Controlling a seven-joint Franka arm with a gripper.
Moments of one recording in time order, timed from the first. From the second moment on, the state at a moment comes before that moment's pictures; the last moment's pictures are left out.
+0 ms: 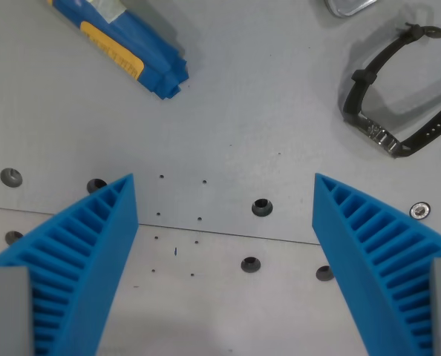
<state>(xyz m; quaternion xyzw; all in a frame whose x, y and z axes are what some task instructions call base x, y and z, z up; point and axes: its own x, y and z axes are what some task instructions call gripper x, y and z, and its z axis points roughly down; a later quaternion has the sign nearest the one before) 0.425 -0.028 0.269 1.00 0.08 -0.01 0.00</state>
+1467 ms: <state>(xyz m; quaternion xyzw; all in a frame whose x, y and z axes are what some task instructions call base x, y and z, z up) 0.433 -0.010 0.251 0.99 0.14 -0.01 0.00</state>
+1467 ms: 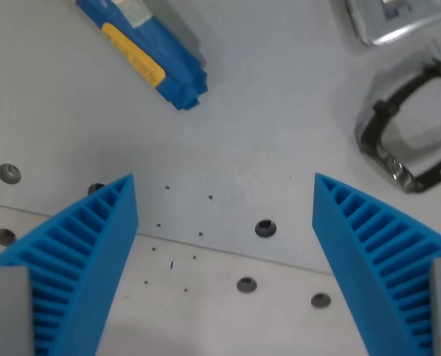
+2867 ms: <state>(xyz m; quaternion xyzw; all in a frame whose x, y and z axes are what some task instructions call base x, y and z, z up) 0.462 0.051 0.188 0.93 0.36 0.00 0.01</state>
